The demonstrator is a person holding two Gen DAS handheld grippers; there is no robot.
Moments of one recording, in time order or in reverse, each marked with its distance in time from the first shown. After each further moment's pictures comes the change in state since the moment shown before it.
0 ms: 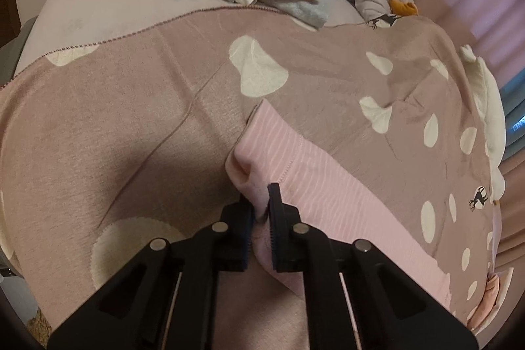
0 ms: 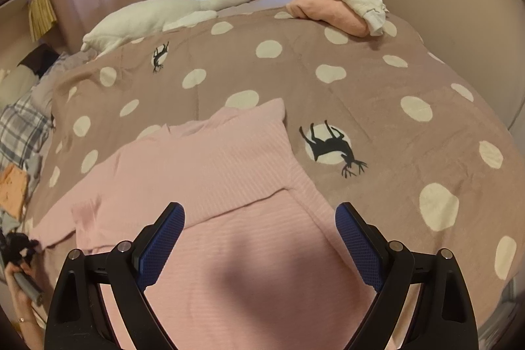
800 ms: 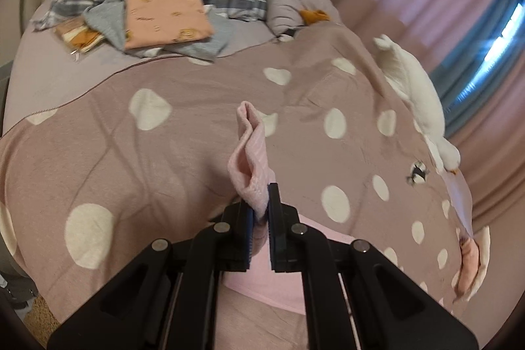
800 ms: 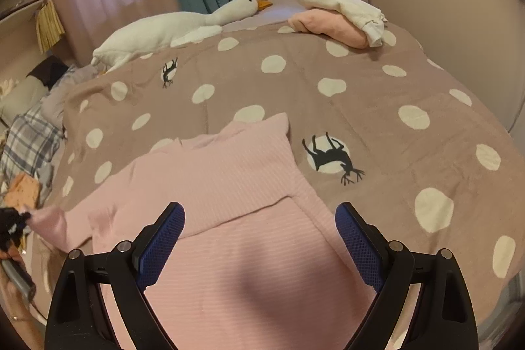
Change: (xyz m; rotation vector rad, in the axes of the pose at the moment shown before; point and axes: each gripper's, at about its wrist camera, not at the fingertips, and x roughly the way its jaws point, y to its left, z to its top) left arm -0.080 -0.092 -0.023 0.186 -0.088 -0.207; right arm -0.021 -0.004 0.004 0.009 -0.045 0.037
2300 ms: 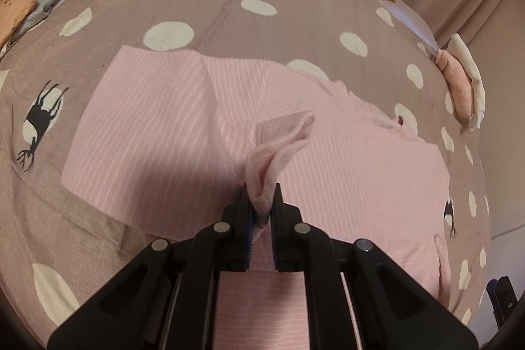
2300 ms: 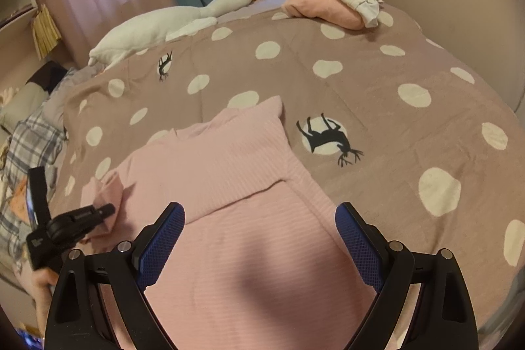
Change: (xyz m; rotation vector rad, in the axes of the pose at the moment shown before) left arm 0.053 -0.150 -0.181 0.500 0.397 -0.160; right arm 0.007 -0.020 -0.012 0.040 0.046 0.039
